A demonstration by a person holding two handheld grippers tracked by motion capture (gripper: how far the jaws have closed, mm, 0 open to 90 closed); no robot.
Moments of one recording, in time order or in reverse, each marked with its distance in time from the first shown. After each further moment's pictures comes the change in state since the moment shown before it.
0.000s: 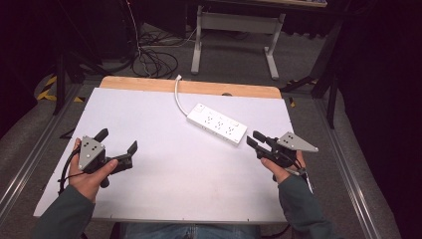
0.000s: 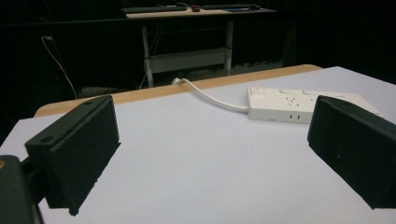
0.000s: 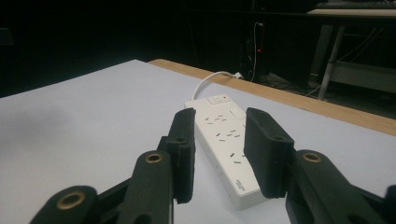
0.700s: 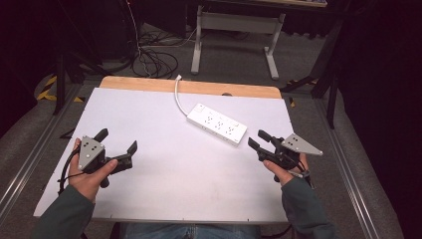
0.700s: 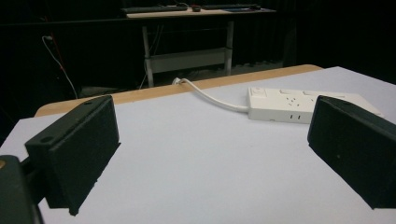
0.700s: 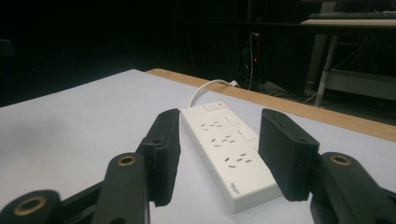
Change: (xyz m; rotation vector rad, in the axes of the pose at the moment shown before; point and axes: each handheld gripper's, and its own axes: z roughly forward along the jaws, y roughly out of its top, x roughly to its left) left arm 0.001 0.000 0.000 0.003 0.002 0.000; right arm -0.005 -0.004 -0.005 -0.043 -0.014 0.010
